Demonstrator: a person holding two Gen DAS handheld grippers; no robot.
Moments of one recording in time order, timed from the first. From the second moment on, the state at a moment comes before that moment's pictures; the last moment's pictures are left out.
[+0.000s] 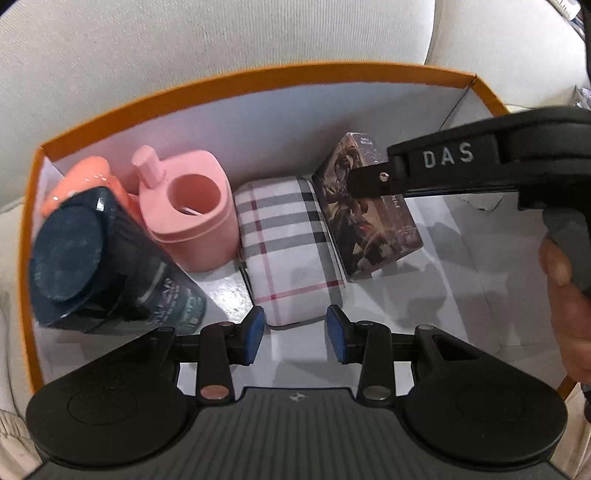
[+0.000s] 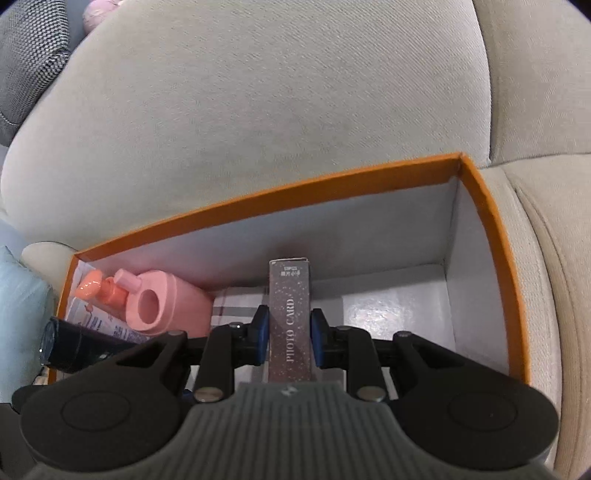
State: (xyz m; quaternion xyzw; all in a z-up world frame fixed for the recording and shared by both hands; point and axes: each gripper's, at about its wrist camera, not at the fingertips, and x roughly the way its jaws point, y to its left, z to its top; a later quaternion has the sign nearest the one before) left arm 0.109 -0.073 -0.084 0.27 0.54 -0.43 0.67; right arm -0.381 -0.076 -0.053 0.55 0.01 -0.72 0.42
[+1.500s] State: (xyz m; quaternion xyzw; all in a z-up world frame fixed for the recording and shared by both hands) left arm 0.118 -0.071 -0.083 0.27 0.56 -0.42 0.66; right arm -0.354 -0.092 -0.054 0.51 0.17 -0.73 0.42
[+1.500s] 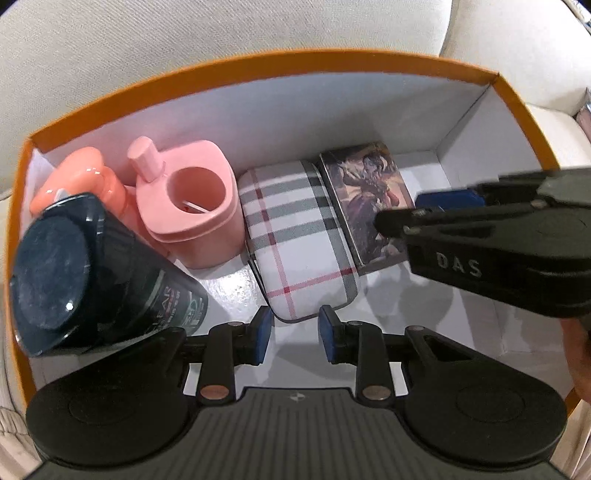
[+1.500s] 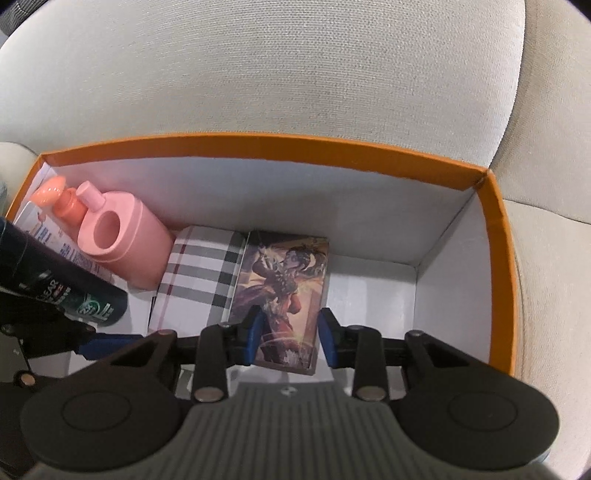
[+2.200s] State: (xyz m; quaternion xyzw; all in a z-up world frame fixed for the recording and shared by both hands) left arm 0.023 0.053 0.012 0.09 0.39 -0.49 0.77; right arm -0.253 0.077 0.042 0.37 0.02 -0.81 0.45
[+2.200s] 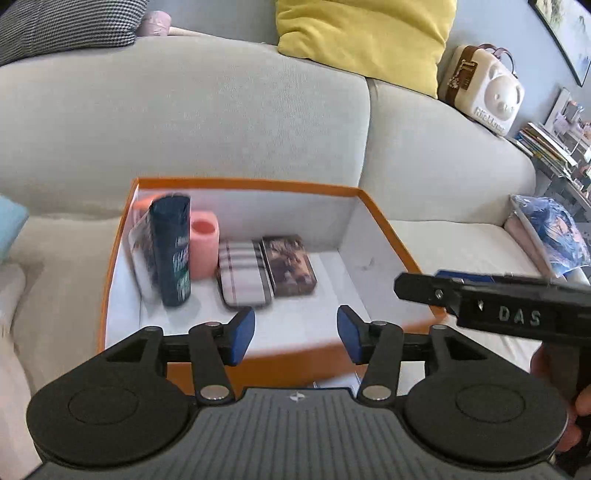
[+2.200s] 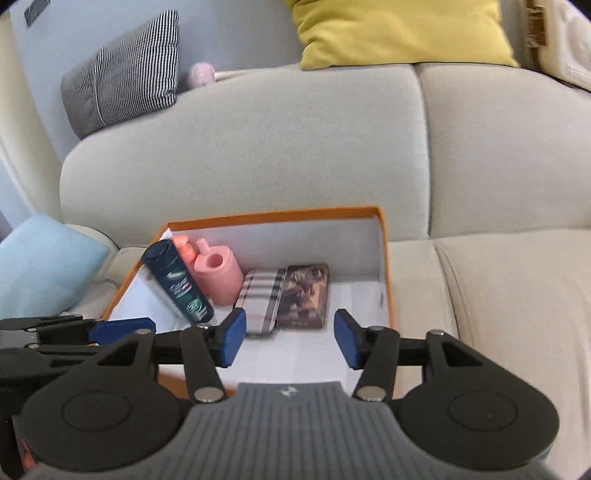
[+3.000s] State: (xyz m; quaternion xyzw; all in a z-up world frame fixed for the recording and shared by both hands) left arm -0.068 0.088 -0.092 0.28 0.46 -0.57 0.62; right arm -0.173 0.144 -0.079 0.52 0.06 -0.76 0.39
